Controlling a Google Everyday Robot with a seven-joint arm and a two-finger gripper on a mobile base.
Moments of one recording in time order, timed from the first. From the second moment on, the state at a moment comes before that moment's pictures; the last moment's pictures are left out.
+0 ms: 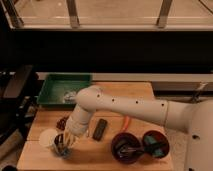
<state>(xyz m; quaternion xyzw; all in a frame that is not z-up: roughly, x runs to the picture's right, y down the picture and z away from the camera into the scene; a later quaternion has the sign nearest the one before) -0.163 0.241 0.657 -0.31 -0.47 -0.38 0.73</state>
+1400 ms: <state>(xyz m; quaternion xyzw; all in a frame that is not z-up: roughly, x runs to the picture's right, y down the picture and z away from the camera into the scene) -0.163 0.240 0.665 -0.30 -0.47 -0.37 0.74</state>
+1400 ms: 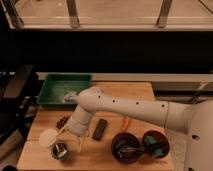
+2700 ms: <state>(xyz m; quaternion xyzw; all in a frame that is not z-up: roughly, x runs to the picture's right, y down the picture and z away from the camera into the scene) -0.159 0.291 0.692 -0.33 -0.50 -0.39 0.70</state>
